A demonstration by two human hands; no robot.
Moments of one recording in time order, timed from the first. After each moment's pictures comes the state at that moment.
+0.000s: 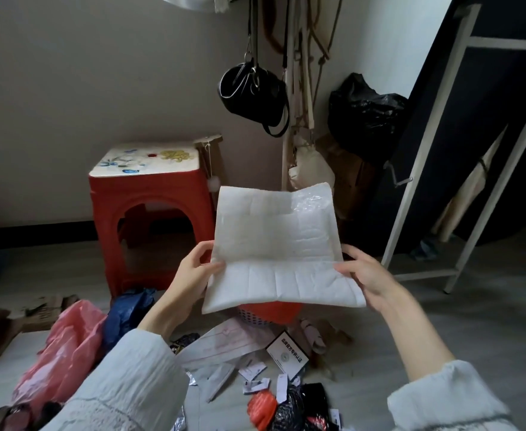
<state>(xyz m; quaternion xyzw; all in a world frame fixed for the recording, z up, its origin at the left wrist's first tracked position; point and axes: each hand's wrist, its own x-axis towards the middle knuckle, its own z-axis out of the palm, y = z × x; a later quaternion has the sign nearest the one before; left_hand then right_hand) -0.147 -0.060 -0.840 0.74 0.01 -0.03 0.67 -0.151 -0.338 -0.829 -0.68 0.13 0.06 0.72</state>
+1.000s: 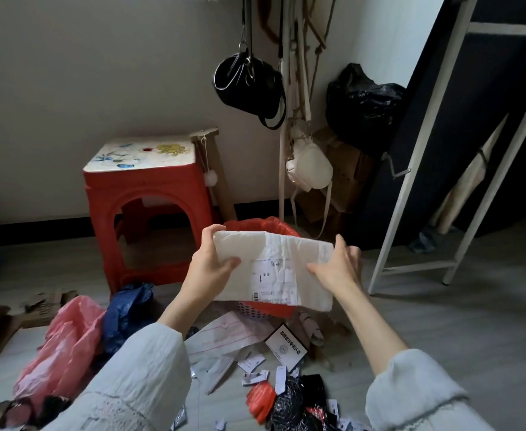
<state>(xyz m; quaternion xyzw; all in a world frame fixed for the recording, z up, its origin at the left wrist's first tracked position) -0.140 -0.087 -0.846 0.85 -0.04 0.09 0.52 -0.140 -0.298 -0.850 -0.90 0.23 -0.06 0.37</state>
